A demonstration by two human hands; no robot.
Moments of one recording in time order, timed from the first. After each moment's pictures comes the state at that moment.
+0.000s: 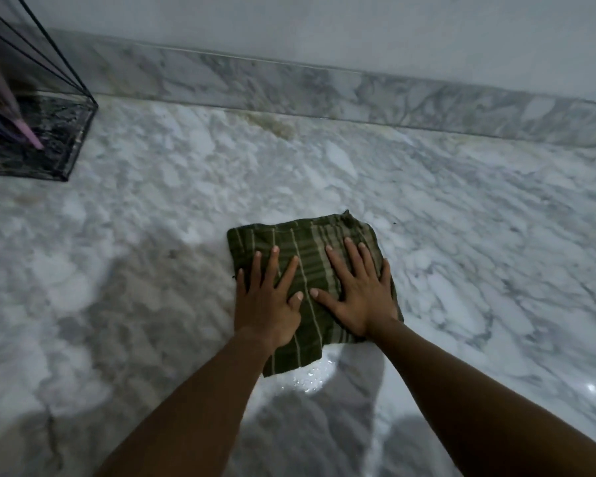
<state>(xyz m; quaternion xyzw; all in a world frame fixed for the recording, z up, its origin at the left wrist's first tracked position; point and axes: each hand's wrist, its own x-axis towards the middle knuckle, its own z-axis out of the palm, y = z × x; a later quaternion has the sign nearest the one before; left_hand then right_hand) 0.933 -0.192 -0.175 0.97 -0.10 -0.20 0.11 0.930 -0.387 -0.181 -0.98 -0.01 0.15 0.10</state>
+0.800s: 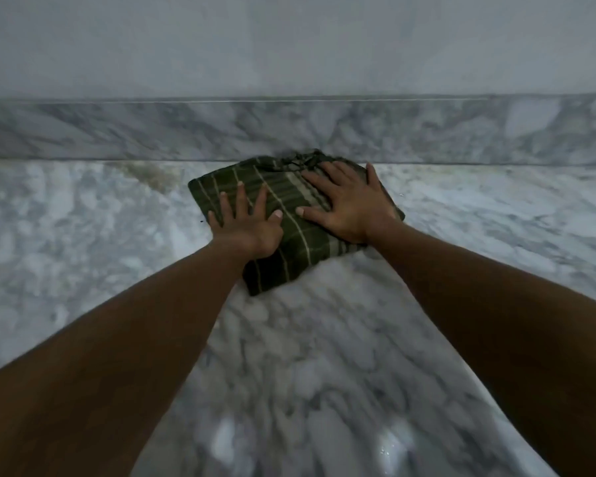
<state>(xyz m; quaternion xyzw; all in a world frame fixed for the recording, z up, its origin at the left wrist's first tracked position) 1.203 -0.443 -0.187 0.97 0.07 -0.21 0.09 1.236 -0.638 -0.209 -0.98 -0.16 0.03 0.08</state>
